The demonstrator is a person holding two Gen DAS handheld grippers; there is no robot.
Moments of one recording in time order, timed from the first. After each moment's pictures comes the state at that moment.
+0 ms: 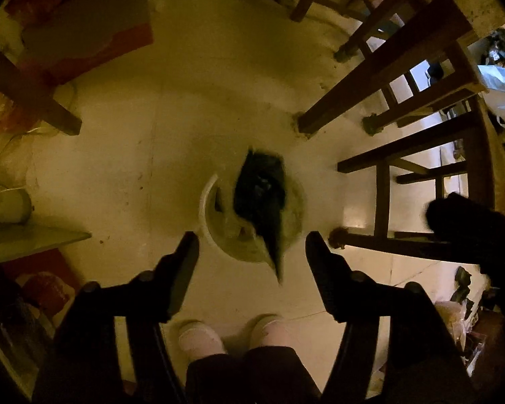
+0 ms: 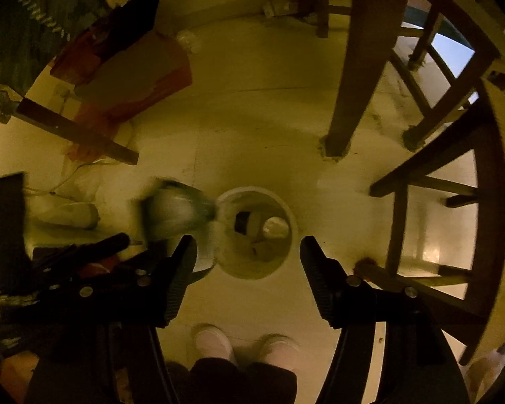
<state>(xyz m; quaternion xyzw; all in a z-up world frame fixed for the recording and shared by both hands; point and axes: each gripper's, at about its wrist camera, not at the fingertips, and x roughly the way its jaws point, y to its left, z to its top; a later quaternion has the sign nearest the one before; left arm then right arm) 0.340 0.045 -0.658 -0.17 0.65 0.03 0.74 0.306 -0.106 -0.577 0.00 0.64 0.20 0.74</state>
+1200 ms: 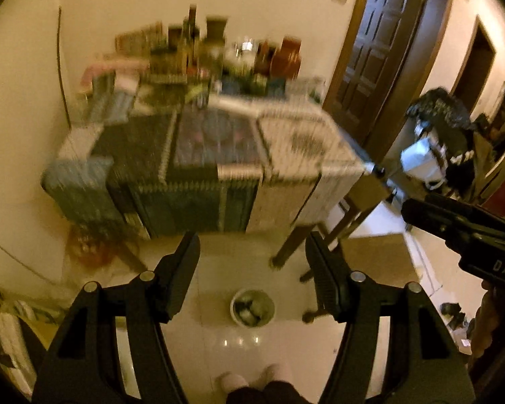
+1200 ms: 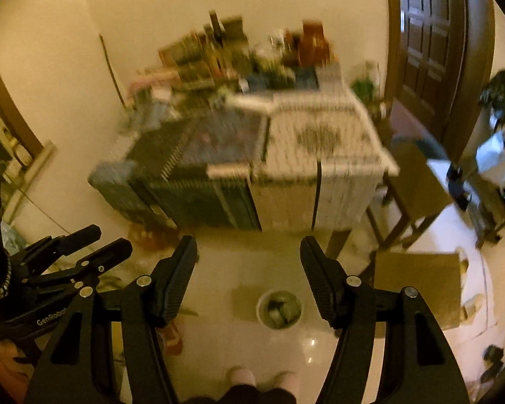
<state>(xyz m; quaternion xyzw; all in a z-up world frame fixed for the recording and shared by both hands) 0.234 0.080 -0.139 -0.09 0.40 0.02 0.91 0.225 -0.101 -0.139 0.00 0.42 0.24 0.88</state>
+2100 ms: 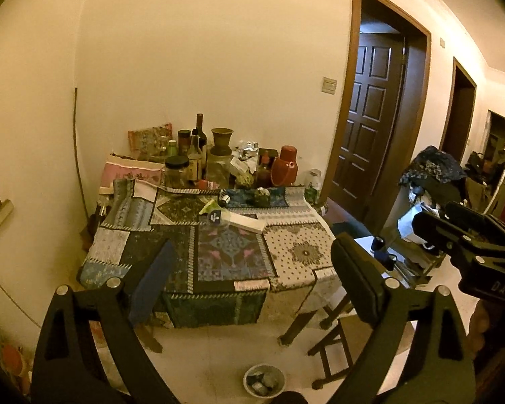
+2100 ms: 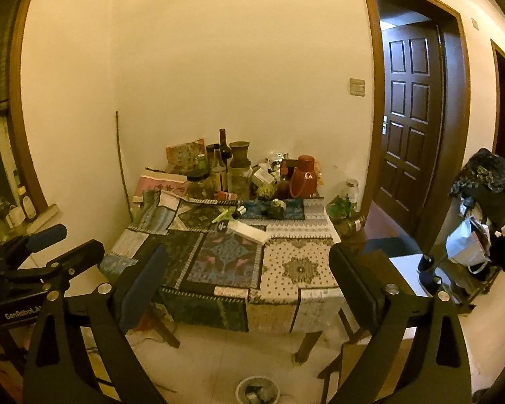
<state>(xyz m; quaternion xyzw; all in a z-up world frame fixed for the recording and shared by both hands) 0.236 0.106 -0.006 -0.06 0.24 0.04 0.97 0.214 -0.082 -0.021 -0.01 0.23 0.21 0.95</state>
